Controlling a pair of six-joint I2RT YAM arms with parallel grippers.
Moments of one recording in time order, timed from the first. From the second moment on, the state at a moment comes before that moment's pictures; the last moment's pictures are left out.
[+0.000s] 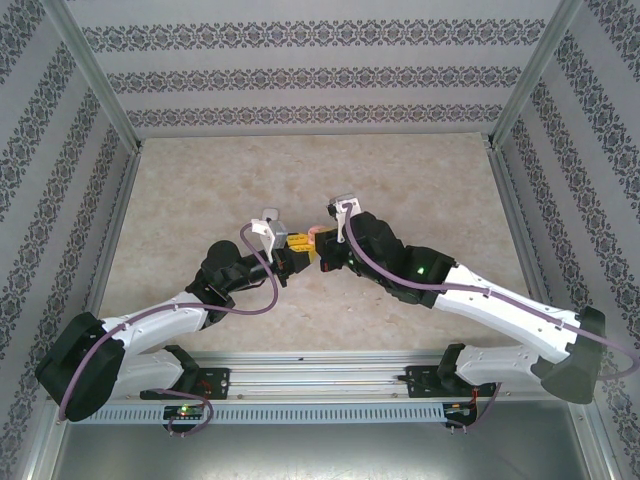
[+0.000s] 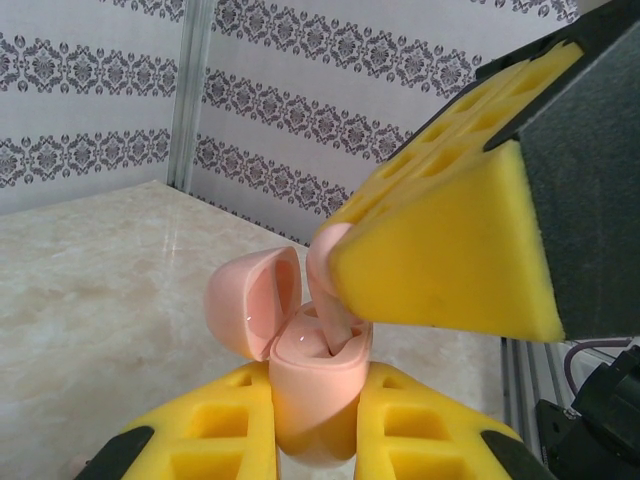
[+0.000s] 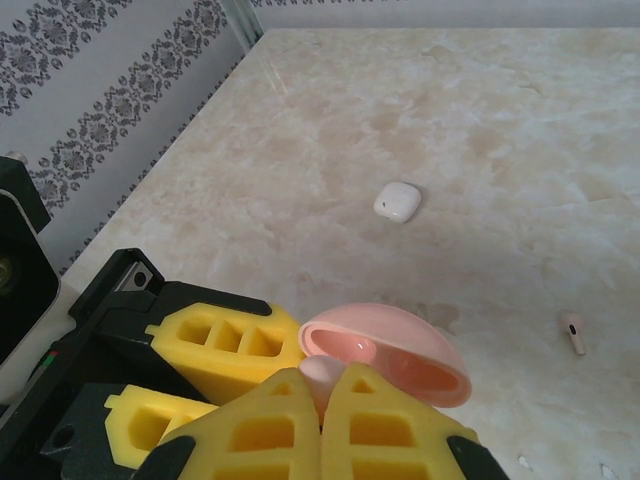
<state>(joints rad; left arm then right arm) -0.64 1.17 0.45 0.78 0.44 -0.26 1.00 1.18 1.10 -0.43 0.22 0.53</state>
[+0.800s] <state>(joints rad) -0.65 1.16 0.45 0.71 0.42 -0.26 1.01 1.23 1.16 -0.54 0.26 0.66</state>
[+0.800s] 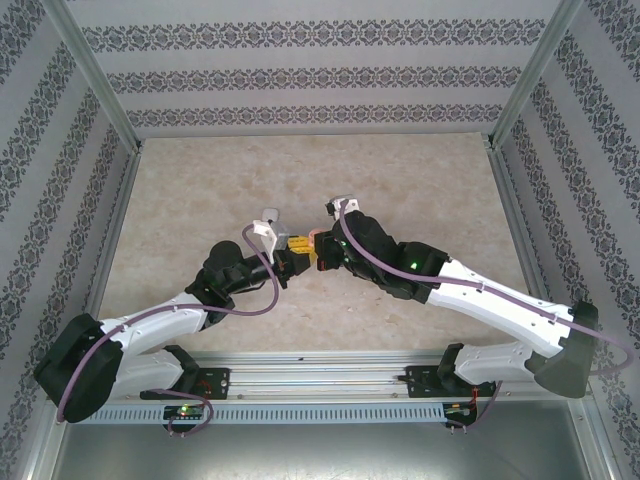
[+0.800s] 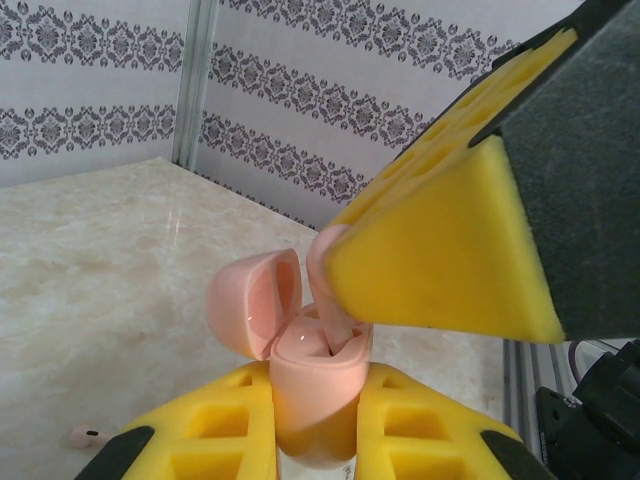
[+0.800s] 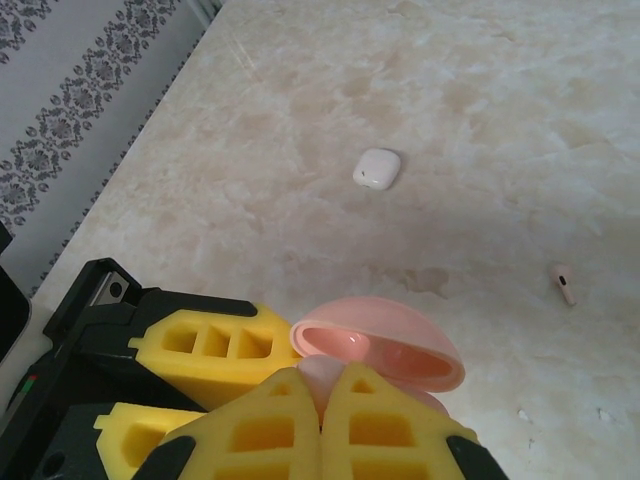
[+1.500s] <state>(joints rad) -0.65 1.23 0.43 0.93 0.44 -0.24 1.01 1.23 1.22 -0.59 0.26 0.79</state>
